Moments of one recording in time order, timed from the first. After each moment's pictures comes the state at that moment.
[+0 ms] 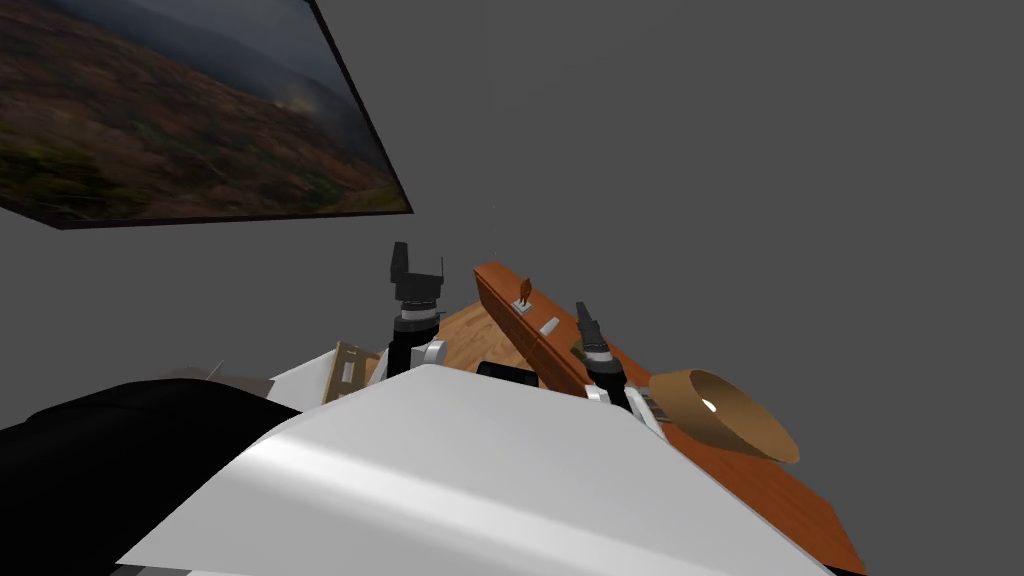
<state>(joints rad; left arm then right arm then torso) 0.55 -0.03 0.00 -2.36 -0.09 -0.57 0.15 0.52 -0.31 0.09 -2.07 0.24 -0.54 0.17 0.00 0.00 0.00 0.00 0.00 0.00</state>
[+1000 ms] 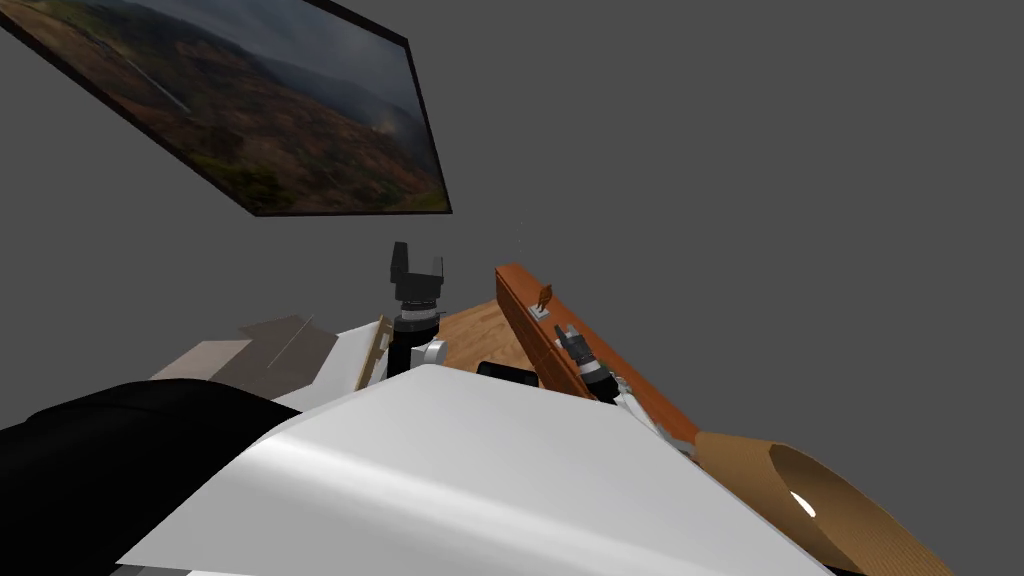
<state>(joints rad) 0.55 -0.03 0.00 -2.36 -0.09 -0.57 0.15 0.52 -0.47 0.15 -1.87 0.48 -0.52 0.29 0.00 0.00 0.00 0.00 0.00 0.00</state>
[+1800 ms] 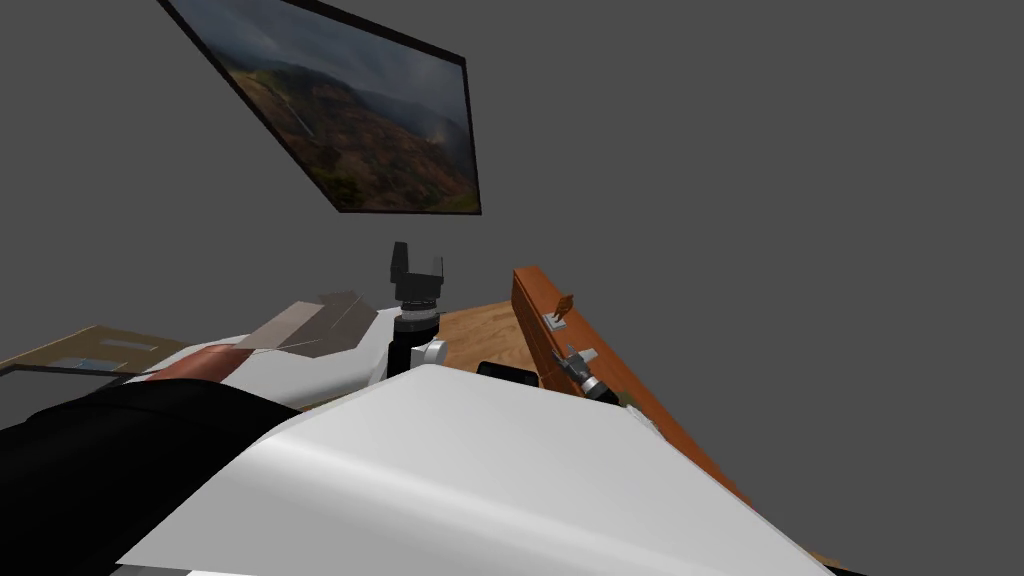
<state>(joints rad) 0.55 -0.03 0.00 -2.36 -0.09 -0.57 0.15 0.53 -0.58 0.21 -1.65 0.67 -0.51 0.41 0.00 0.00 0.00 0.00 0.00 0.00</state>
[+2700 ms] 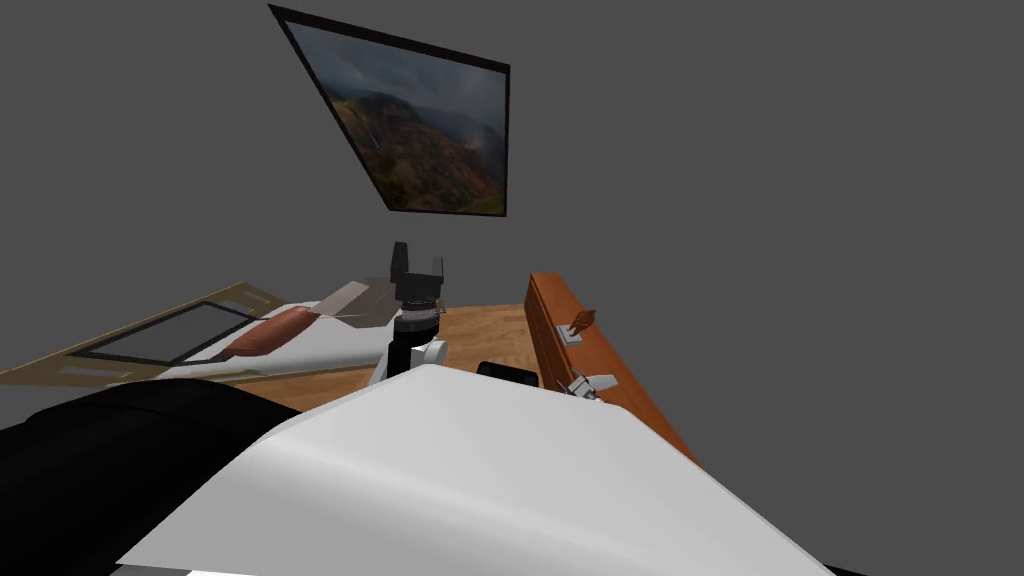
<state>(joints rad) 0.55 -0.03 0.00 -2.36 -0.09 -0.57 0.15 0.52 -0.68 0.28 -1.44 0.89 -0.50 0.54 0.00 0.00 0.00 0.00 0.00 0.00</state>
